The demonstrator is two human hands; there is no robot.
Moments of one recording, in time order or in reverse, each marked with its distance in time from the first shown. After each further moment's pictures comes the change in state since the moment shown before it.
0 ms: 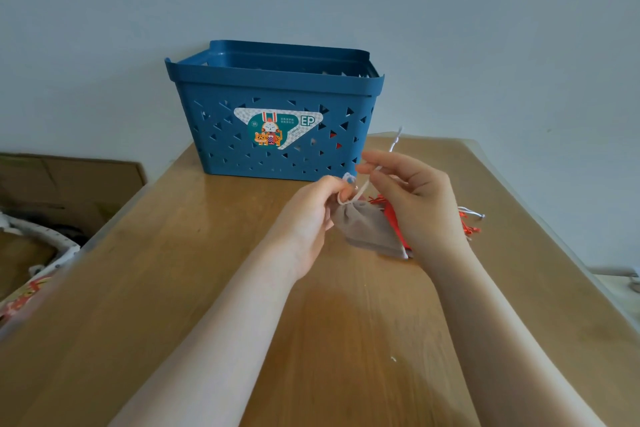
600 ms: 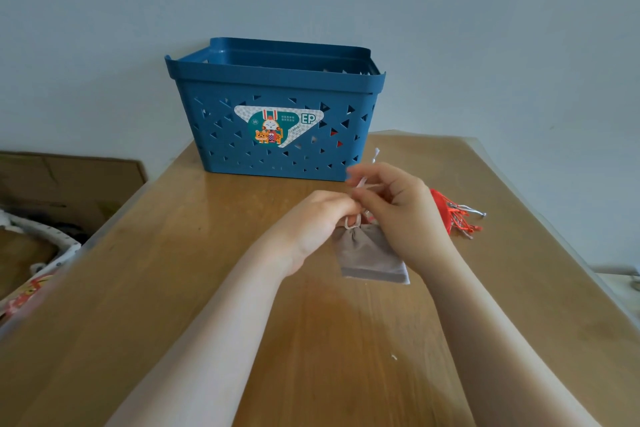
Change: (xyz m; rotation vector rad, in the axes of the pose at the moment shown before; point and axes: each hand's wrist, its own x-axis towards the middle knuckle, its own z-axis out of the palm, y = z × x) left_hand -0.008 0.004 -0.005 0.475 -0.179 0.052; right_hand 0.000 0.012 0.006 -0.279 -0.123 -0.099
